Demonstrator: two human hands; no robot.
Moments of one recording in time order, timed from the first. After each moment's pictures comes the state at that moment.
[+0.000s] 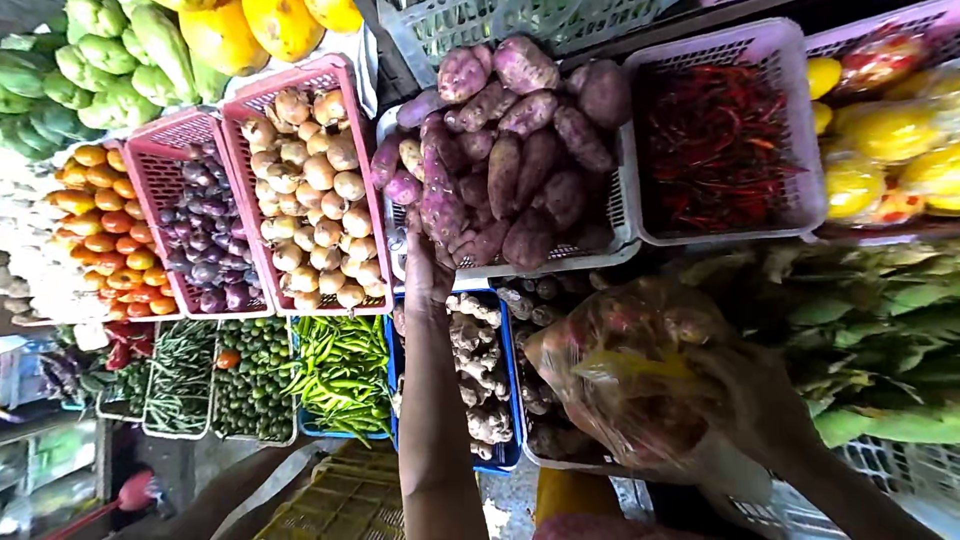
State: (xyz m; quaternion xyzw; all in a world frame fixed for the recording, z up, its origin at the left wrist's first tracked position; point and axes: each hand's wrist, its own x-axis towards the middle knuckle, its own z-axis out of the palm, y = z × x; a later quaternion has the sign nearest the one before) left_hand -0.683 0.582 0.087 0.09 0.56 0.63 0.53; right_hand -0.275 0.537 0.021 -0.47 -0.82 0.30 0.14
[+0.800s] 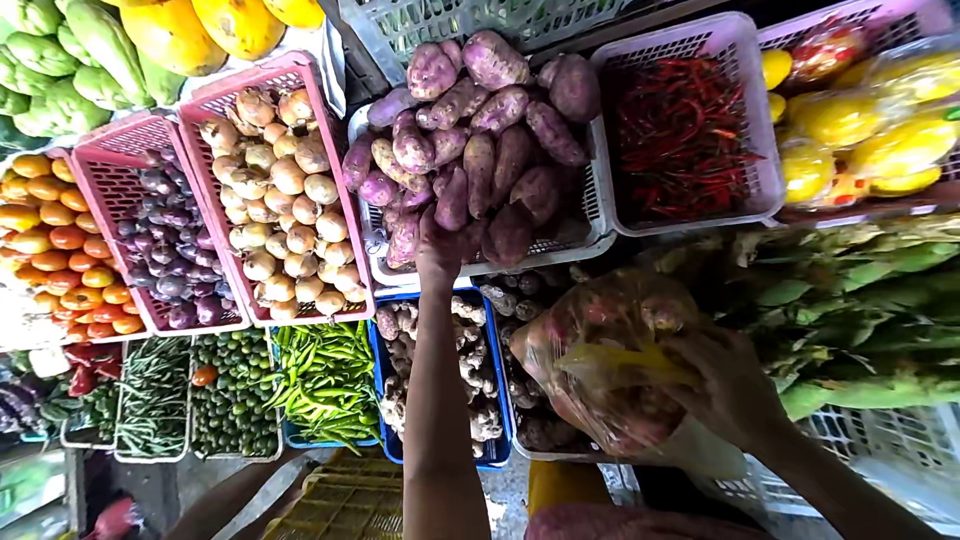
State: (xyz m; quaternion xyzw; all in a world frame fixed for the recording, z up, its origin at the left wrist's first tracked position) left_hand -0.669 0.607 0.031 0.38 0.82 0.32 0.27; right_hand -0.276 0.535 0.022 -0.48 -0.82 0.29 0.15
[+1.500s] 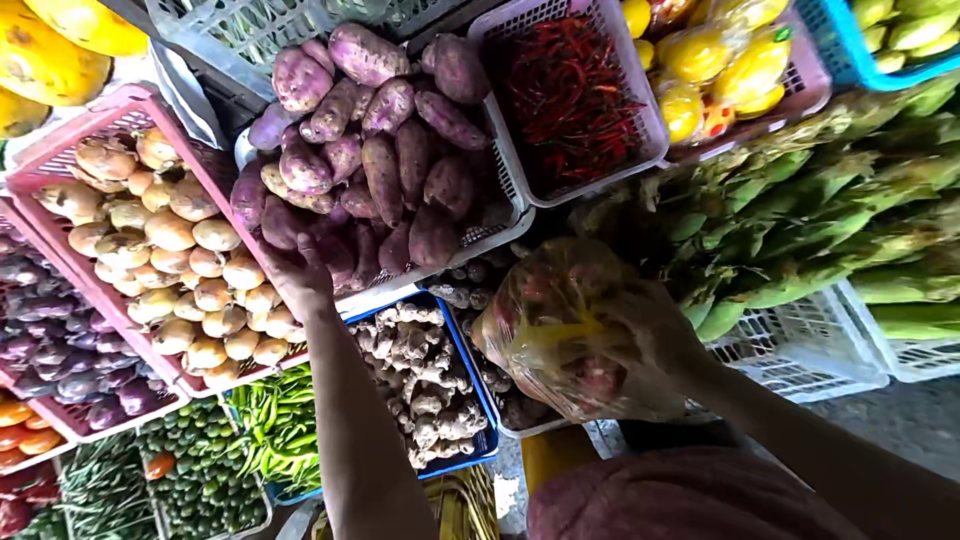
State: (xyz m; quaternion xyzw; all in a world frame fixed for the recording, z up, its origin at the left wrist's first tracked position) left_hand -0.726 0.607 0.052 0.36 0.89 0.26 0.11; right_hand -0.276 0.535 0.028 -0.50 -0.79 0.34 0.11
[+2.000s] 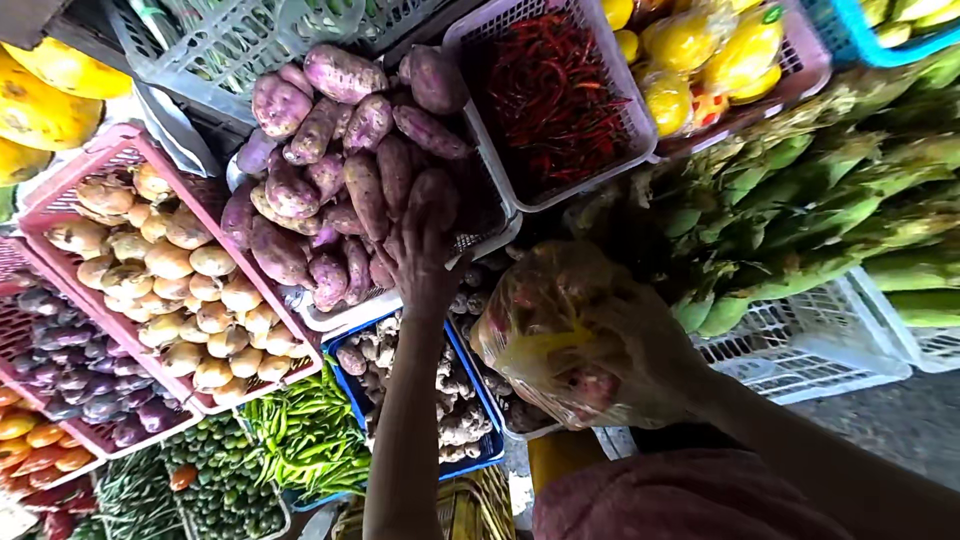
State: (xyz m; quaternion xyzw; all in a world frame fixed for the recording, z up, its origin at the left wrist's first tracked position) left_hand -0.578 0.622 0.029 0.68 0.72 0.07 0.09; right_hand -0.275 0.534 0.029 -0.52 -0.77 0.36 0.11
